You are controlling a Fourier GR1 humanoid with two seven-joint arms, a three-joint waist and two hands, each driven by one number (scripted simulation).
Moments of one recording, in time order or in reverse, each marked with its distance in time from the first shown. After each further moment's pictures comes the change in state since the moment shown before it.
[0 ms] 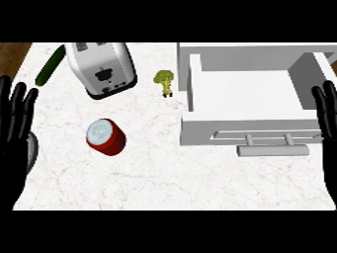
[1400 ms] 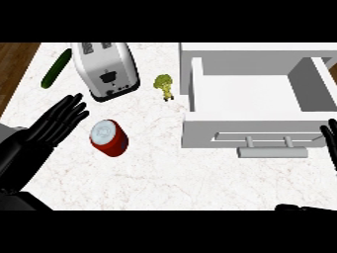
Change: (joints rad) left arm -0.041 0.181 0.006 0.125 0.353 -0.412 0.322; right arm 0.239 -0.007 -0.114 -0.001 -0.082 0.085 0.137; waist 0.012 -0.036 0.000
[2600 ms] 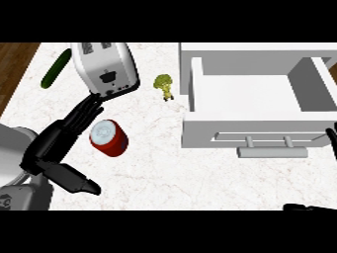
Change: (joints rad) left arm -0.079 -0.085 0.035 0.406 -0.236 -0.063 -0.282; right arm 0.006 0.021 -0.088 0.065 -0.008 0.088 -0.074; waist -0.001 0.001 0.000
